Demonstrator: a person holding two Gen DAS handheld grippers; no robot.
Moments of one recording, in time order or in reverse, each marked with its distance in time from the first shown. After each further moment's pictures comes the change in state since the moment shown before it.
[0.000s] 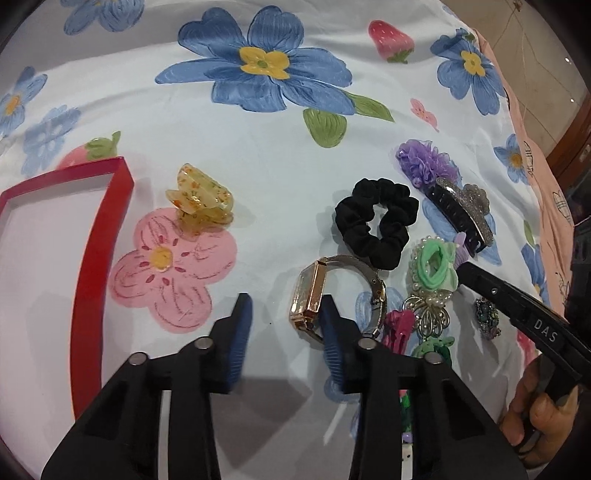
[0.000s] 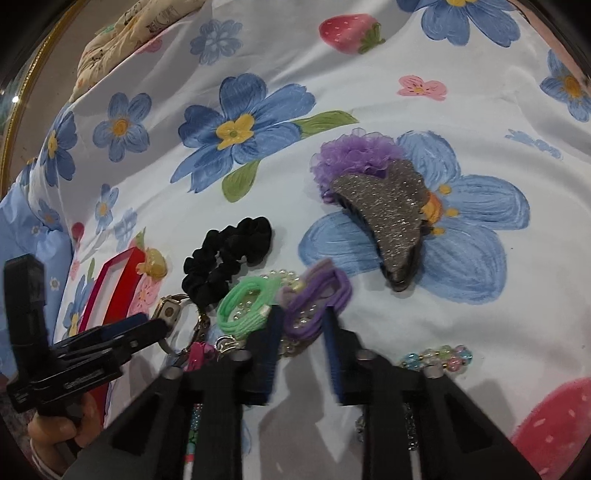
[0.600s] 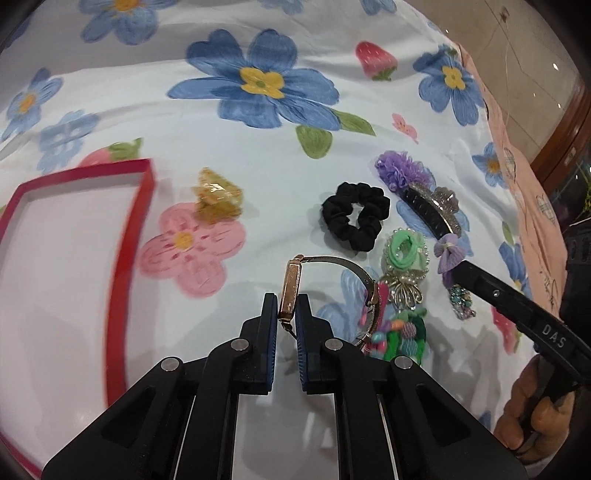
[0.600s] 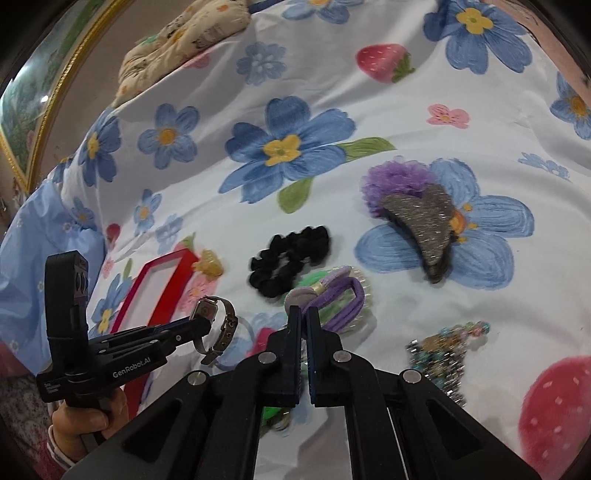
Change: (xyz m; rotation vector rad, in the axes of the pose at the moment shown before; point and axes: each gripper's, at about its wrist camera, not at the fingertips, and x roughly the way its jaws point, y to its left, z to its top) left arm -0.045 0.013 -0.022 -0.019 -0.061 -0.048; right arm -0.036 0.036 -0.013 -0.043 -0.068 0.114
